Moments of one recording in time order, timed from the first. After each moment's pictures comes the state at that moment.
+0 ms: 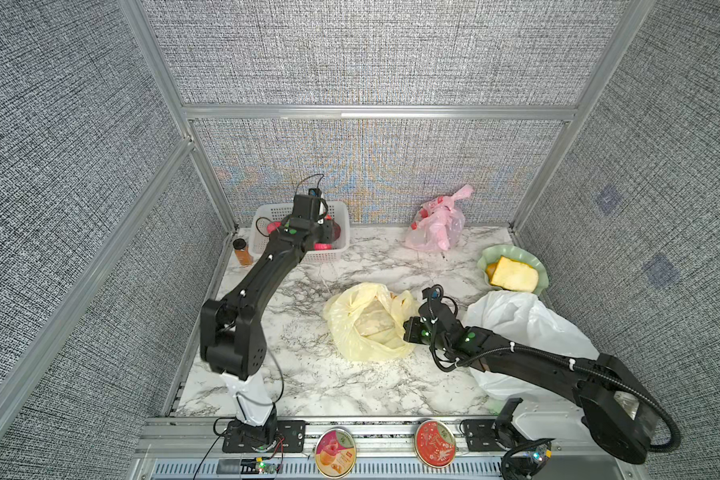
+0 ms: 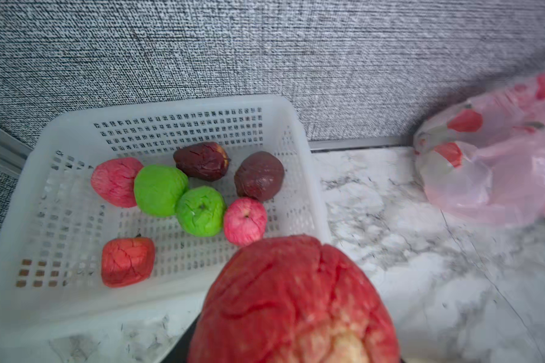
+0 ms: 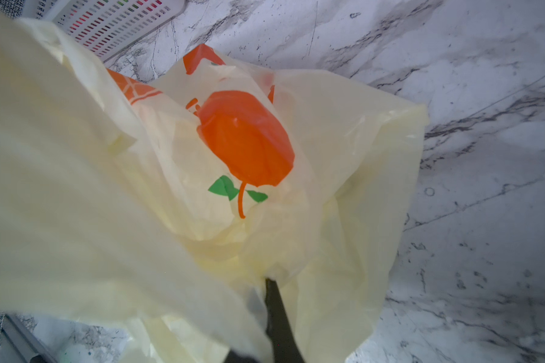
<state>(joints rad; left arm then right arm) -0.29 1.94 1.79 -0.49 -0.04 -0.15 0.79 1.27 0.62 -0.10 0.10 0.82</state>
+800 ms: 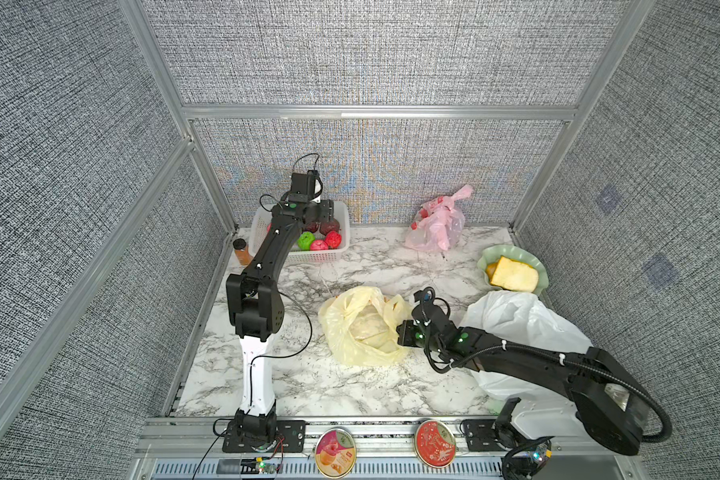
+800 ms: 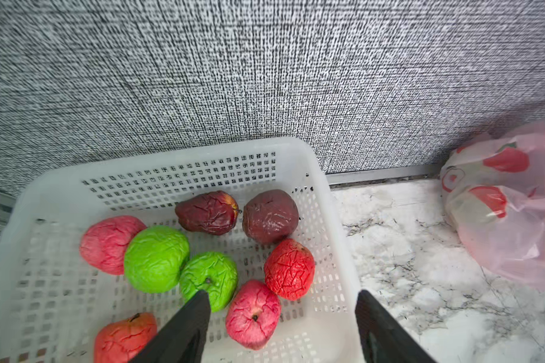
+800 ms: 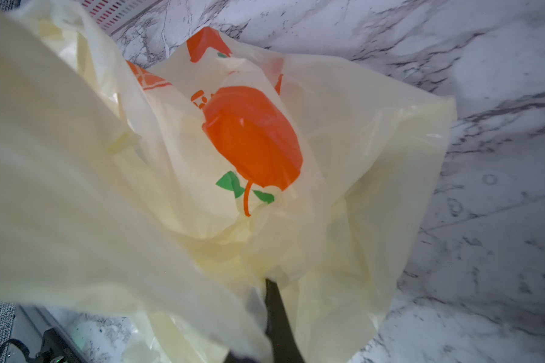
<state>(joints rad) -0.24 2.15 2.16 -0.65 0.01 -0.08 0.85 1.36 0.68 -0.08 0.07 0.83</state>
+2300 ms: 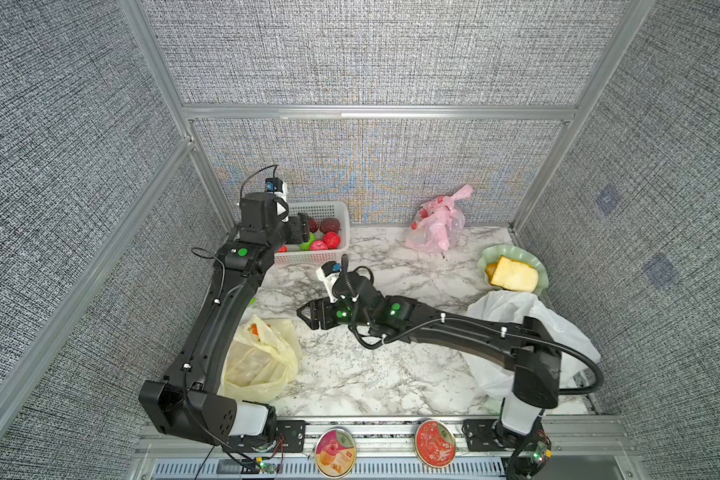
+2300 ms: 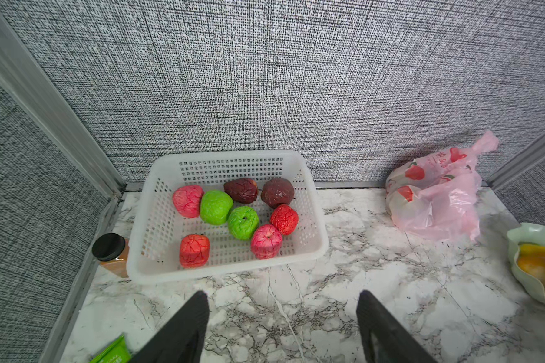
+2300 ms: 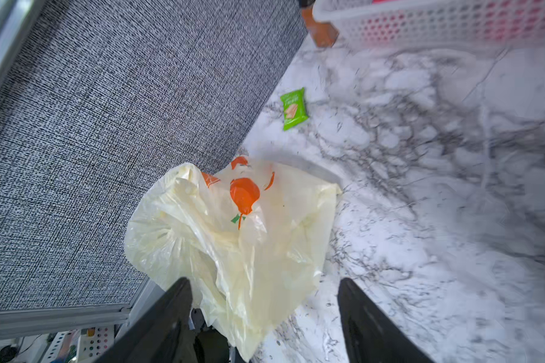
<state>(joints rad) -0.24 1.39 1.53 -0.59 0.01 -0.15 1.08 1.75 1.47 -0.21 -0.04 0.67</state>
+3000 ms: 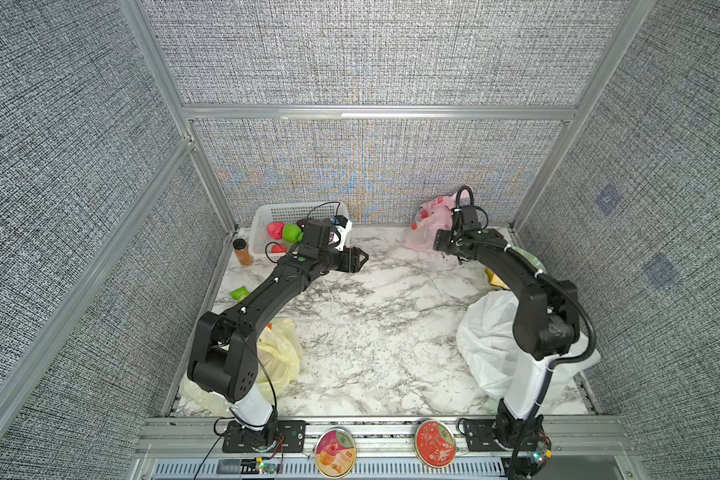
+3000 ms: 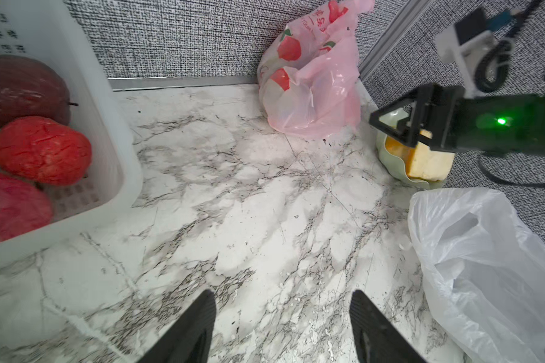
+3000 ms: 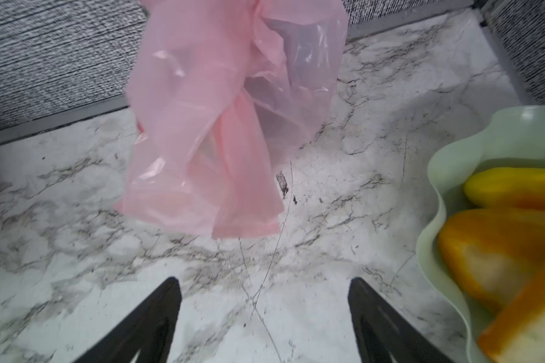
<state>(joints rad) -0.43 1.66 1.30 -0.25 0.42 -0.25 0.18 1.99 1.69 -0.56 0.16 0.39</state>
